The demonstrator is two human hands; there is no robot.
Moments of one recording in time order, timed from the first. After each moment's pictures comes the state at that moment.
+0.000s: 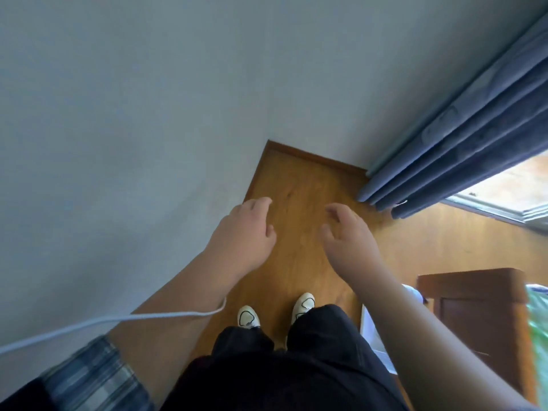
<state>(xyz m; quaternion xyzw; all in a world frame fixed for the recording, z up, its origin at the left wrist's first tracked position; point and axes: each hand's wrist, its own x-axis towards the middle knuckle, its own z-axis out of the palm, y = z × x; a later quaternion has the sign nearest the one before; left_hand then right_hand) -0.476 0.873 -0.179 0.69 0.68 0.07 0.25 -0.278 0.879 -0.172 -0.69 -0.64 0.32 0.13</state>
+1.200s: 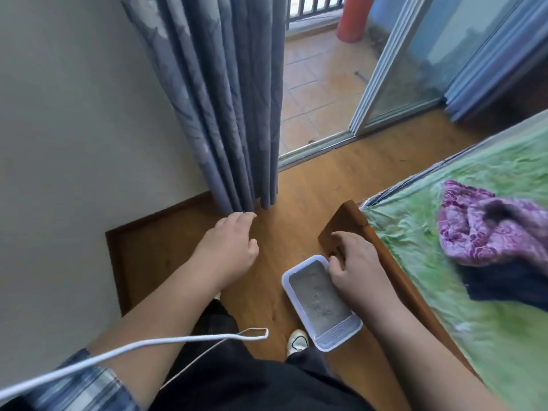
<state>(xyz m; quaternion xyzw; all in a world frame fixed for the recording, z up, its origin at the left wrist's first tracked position) -0.009 1.003 -0.174 0.88 0.41 -0.07 0.24 0.162 0.823 -0.187 -0.87 -0.37 0.24 0.21</state>
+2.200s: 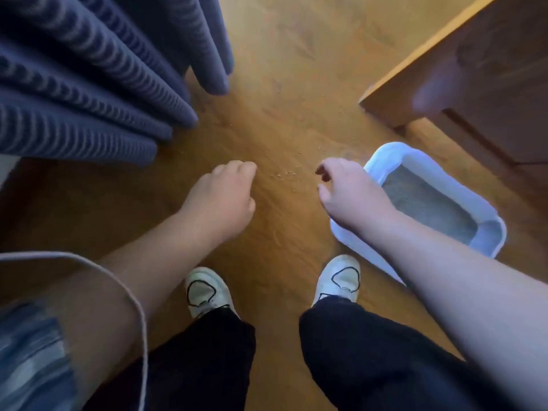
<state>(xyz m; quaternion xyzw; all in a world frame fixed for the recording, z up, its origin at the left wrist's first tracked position) 0.110 1.235 -0.854 0.92 0.14 -0.30 0.20 0.215 1.032 -0.879 -0.90 -0.25 0.33 0.10</state>
